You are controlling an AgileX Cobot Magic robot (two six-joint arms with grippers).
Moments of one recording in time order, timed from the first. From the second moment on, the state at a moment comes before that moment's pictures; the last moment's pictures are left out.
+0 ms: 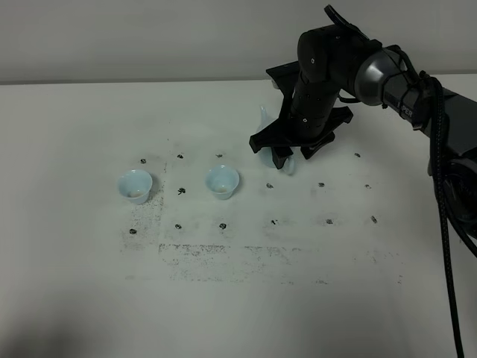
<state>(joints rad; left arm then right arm) 0.03 0.00 -0.47 -0.10 1.06 0.04 0.40 2.40 -2.07 0.05 1.15 0.00</state>
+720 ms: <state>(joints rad) 0.03 0.00 -0.47 -0.10 1.06 0.04 0.40 2.40 -2.07 0.06 1.16 -0.03</state>
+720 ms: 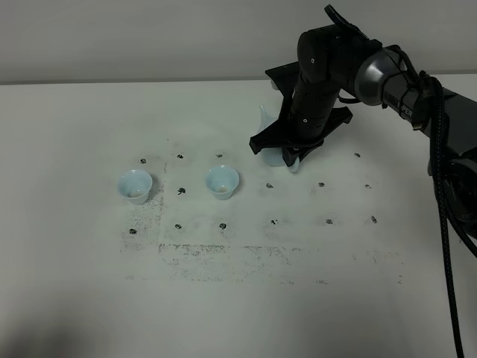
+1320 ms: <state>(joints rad) 0.03 0.00 -0.47 -0.10 1.06 0.04 0.40 2.39 -2.08 0.06 1.19 -0.08</state>
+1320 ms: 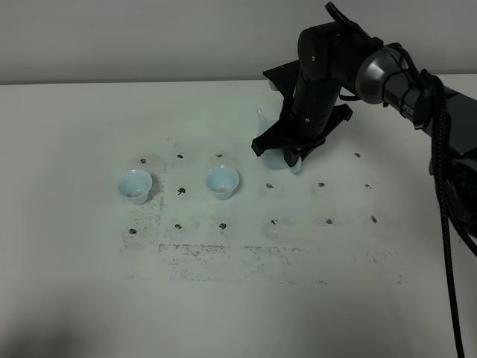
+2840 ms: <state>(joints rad) 0.03 0.00 -0.47 -0.10 1.06 0.04 0.39 2.33 -2.08 0.20 1.04 -0.42</state>
